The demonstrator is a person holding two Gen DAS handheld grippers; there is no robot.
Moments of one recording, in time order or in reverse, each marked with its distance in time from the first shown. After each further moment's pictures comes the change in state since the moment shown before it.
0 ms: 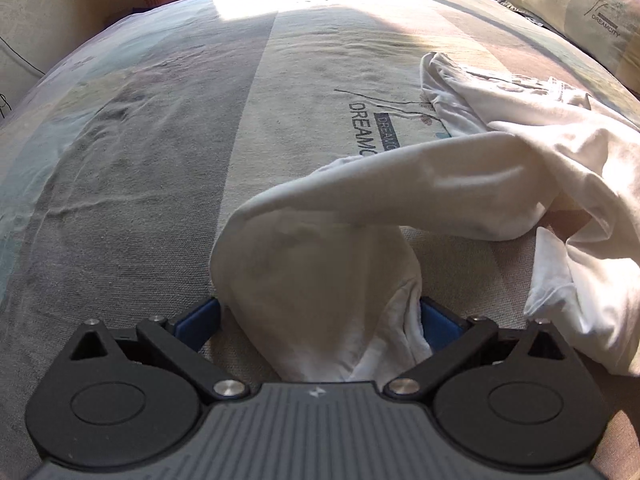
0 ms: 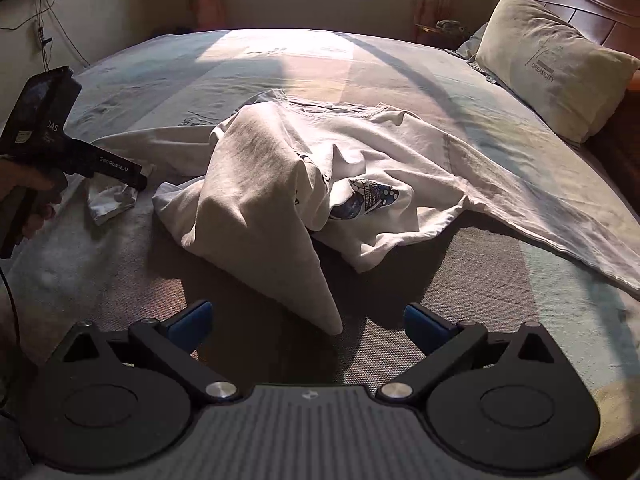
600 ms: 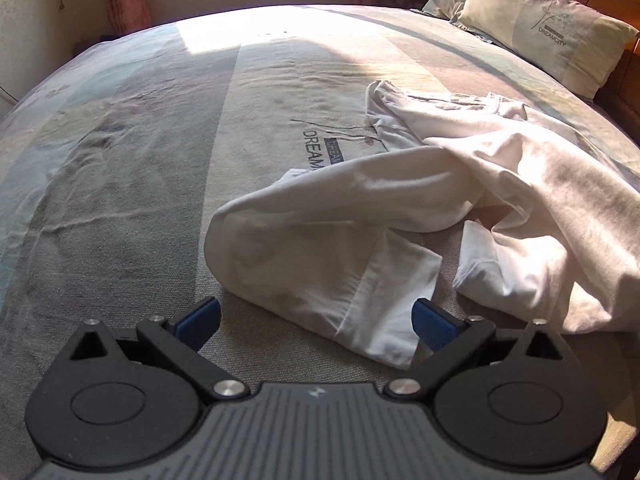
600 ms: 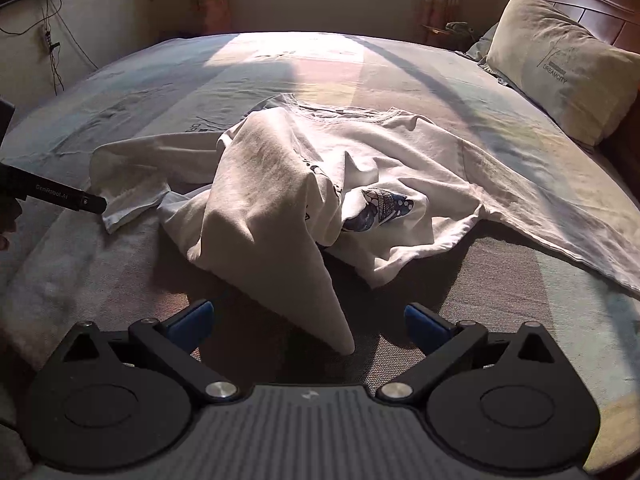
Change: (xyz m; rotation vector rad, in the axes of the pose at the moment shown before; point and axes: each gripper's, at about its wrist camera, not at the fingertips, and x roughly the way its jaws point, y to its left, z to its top) left arm -0.045 -0.027 0.001 0.094 -0.112 -0.137; right arm 0.008 0.002 0.009 -0.009 -0.014 0.030
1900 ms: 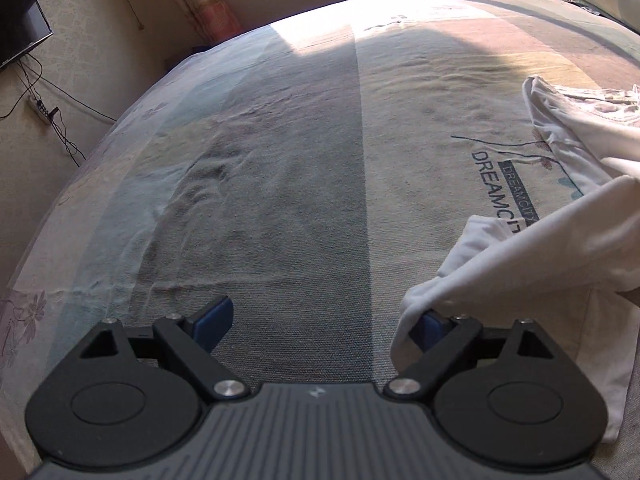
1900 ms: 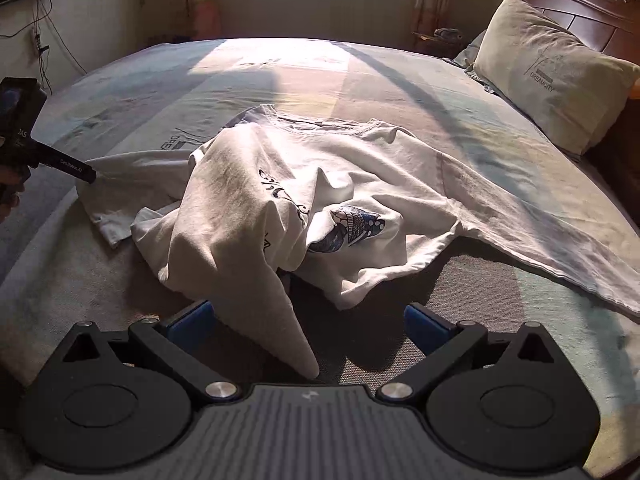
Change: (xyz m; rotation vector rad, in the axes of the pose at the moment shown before) left arm 0.048 0.057 0.040 0.014 0.062 0.390; right arm 0.003 -0.019 0.013 0.014 -0.012 -0.037
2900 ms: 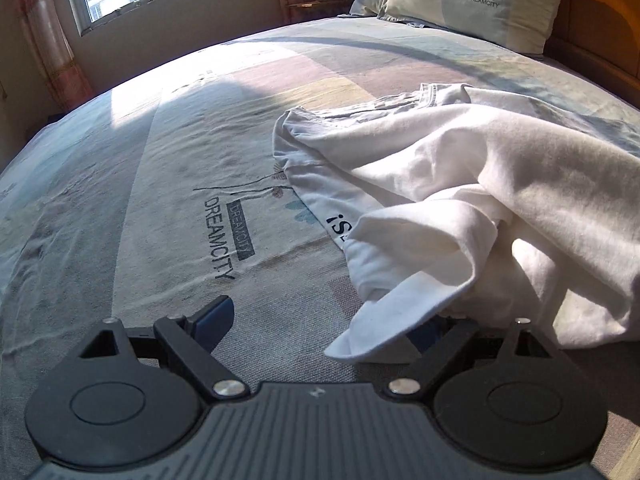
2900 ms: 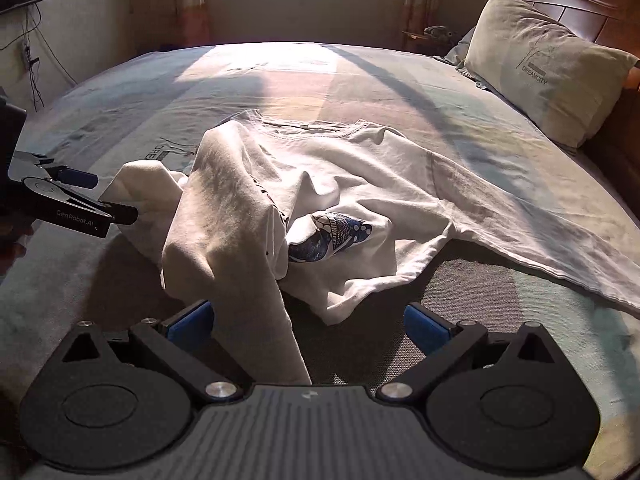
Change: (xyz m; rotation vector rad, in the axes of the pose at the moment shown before) left arm -0.049 -0.107 -0.014 0.172 -0.154 -0.387; right arm 0.010 -0.011 0.006 0.020 -0.017 -0.003
